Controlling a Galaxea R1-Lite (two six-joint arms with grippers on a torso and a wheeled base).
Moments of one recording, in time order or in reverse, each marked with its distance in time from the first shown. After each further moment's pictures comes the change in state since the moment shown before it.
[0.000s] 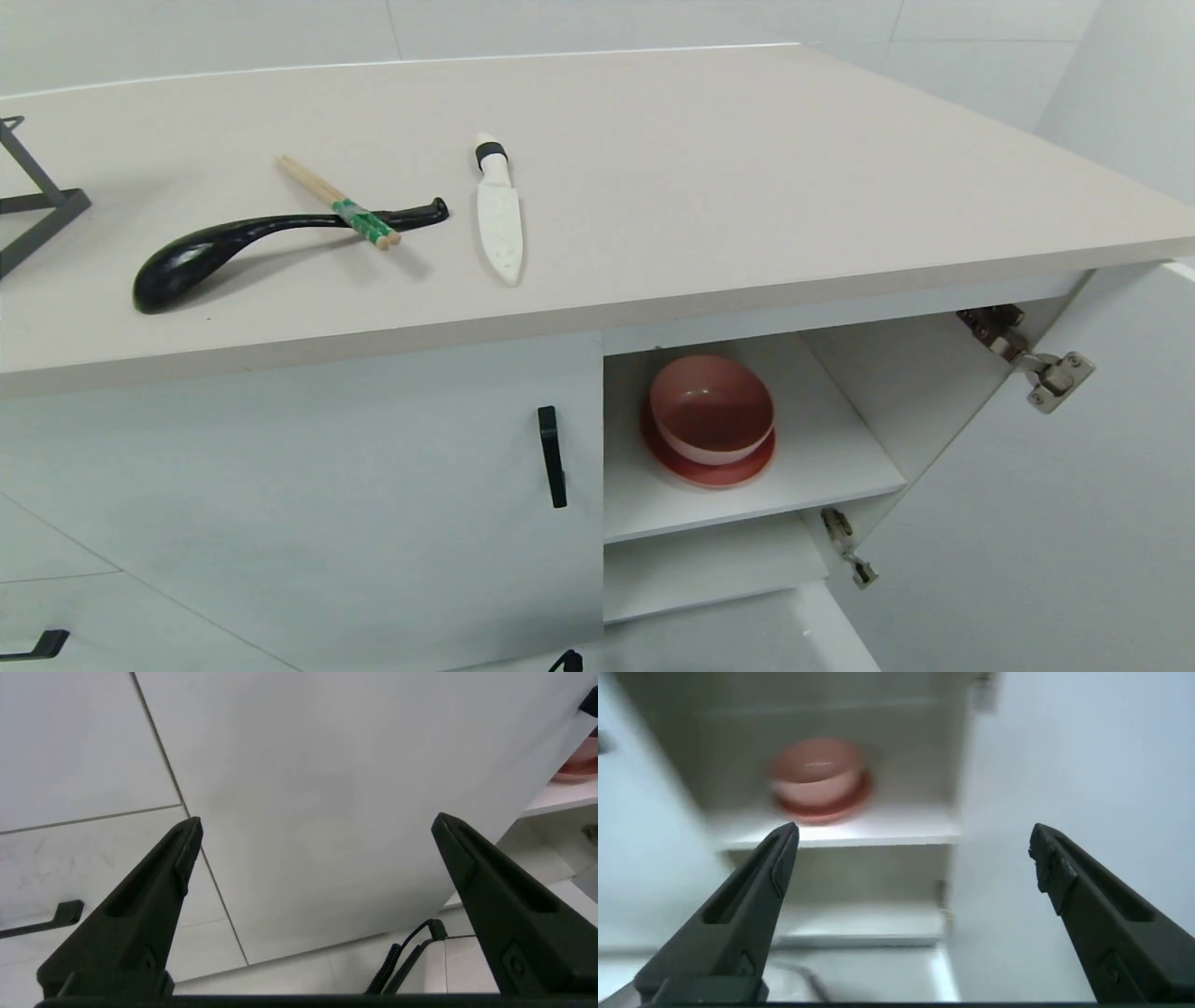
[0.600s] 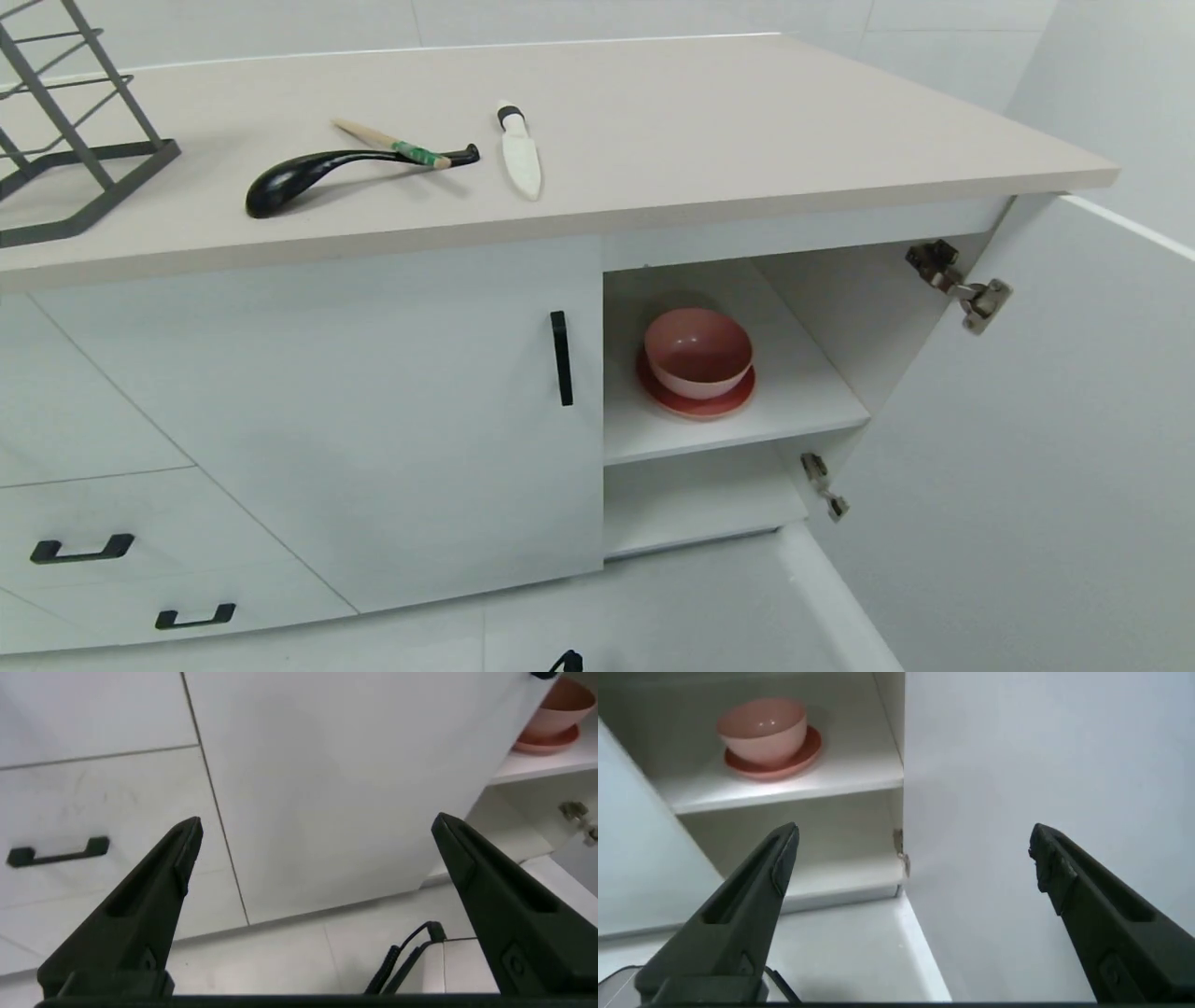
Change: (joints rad) left arm 0.000 0.000 0.000 -0.001 0.003 -0.007; right arm -0.001 0.000 0.000 0.032 -0.065 0.005
